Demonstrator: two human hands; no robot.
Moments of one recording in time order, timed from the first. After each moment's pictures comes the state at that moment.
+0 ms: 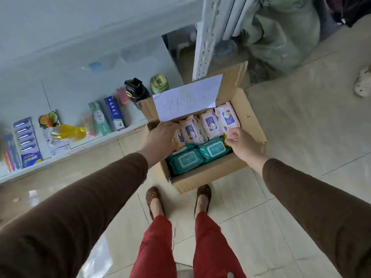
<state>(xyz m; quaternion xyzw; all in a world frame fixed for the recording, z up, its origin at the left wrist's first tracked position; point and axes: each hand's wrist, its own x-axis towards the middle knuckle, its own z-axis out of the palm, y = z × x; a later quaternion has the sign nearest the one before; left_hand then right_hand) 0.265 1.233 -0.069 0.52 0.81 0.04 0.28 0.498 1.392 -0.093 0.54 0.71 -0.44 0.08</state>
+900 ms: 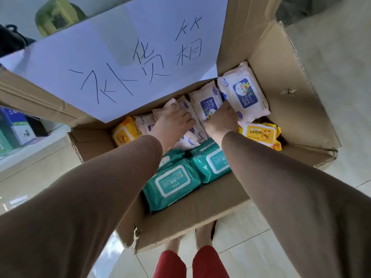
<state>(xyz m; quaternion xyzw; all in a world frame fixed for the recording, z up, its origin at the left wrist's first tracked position) 0.277 1.375 -0.422 0.77 0.56 -0.29 0.04 0.413 1.475 -0.449 0.64 0.70 -0.28 0.13</state>
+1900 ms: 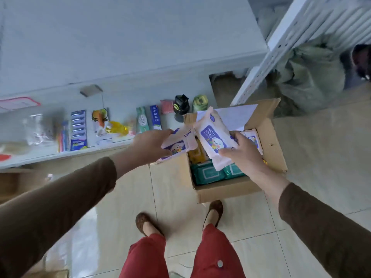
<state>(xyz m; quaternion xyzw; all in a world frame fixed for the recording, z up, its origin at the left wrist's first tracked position) 0.171 1.099 0.066 0.44 0.85 0.02 0.29 0.391 1.294 0.049 0.42 0.74 -0.53 0.00</state>
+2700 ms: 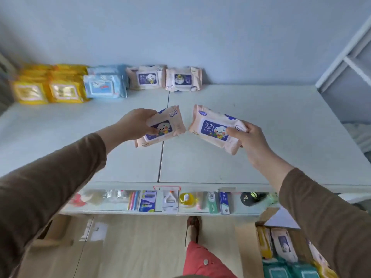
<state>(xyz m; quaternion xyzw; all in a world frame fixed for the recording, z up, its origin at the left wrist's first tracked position) -0.253 0.904 0.266 0.32 0.92 0.16 0.15 -0.043 1.176 0.230 0.27 0.67 -0.68 -0.14</state>
